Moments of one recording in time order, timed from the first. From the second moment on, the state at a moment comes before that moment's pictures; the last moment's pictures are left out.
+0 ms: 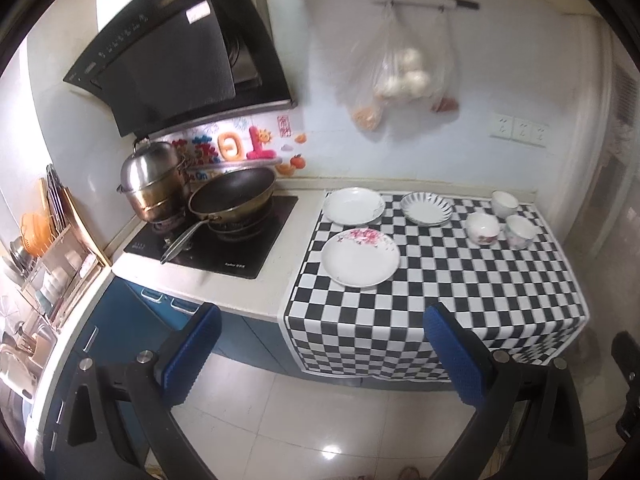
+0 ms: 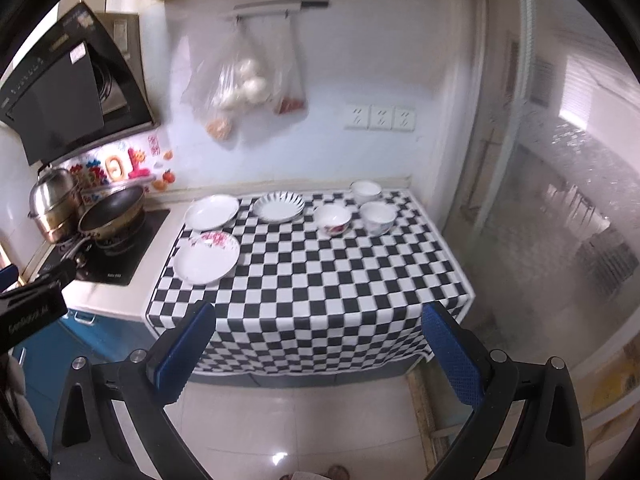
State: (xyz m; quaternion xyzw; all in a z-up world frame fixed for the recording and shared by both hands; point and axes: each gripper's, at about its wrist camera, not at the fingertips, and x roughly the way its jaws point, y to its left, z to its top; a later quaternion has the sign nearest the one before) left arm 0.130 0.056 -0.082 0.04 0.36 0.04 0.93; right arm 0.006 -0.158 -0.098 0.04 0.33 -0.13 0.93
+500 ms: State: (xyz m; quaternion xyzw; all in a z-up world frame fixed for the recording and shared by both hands) left arm 0.304 0.064 -0.172 0.06 0.44 0.08 0.89; right arm 0.254 -0.151 -0.200 0.04 0.42 -0.07 0.90
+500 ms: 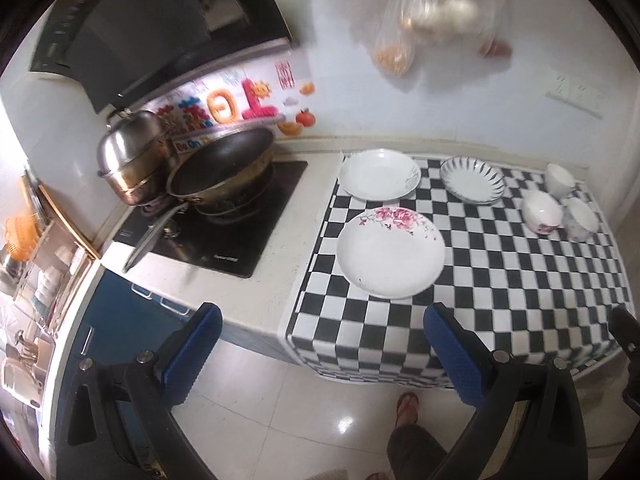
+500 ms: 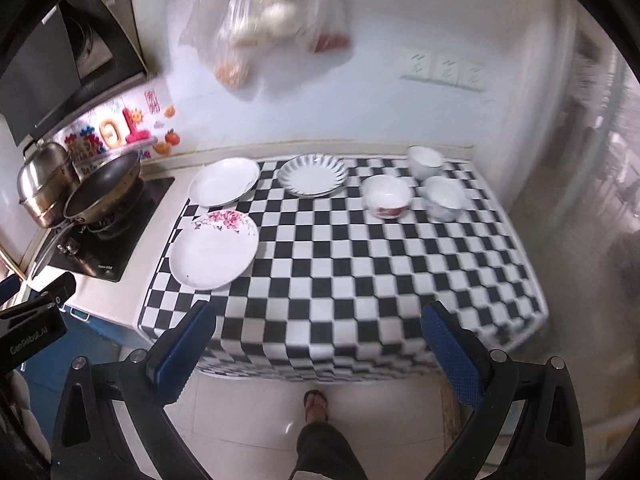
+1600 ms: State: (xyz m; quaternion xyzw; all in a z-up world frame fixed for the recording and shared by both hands) left arm 0.595 0.129 -0.408 -0.05 0.71 -0.06 0.70; right arm 0.605 -0.106 -0.459 0.17 0.71 0.07 0.68
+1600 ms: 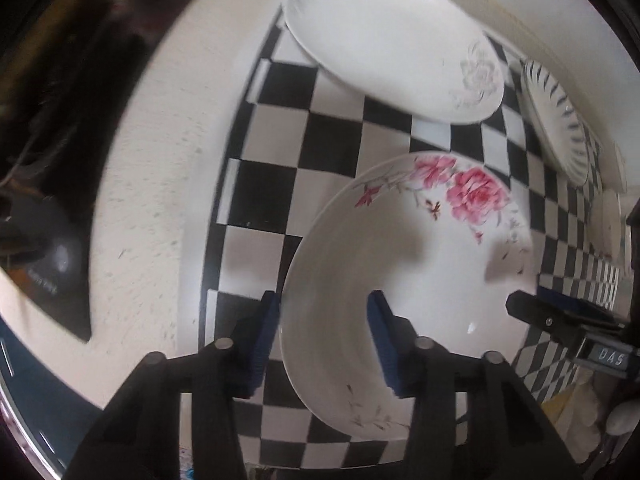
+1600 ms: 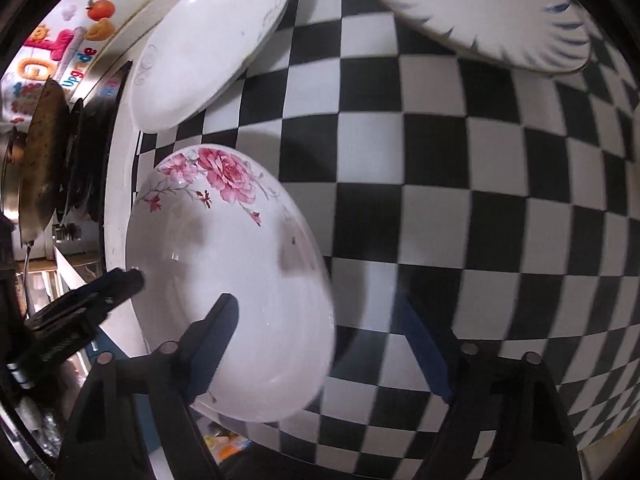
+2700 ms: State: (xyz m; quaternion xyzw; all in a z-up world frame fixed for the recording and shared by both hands) left arm 0.567 0.019 -0.372 0.00 0.69 -0.12 0.72; right arm 0.564 -0.188 -0.434 0.19 0.70 0.06 0.68
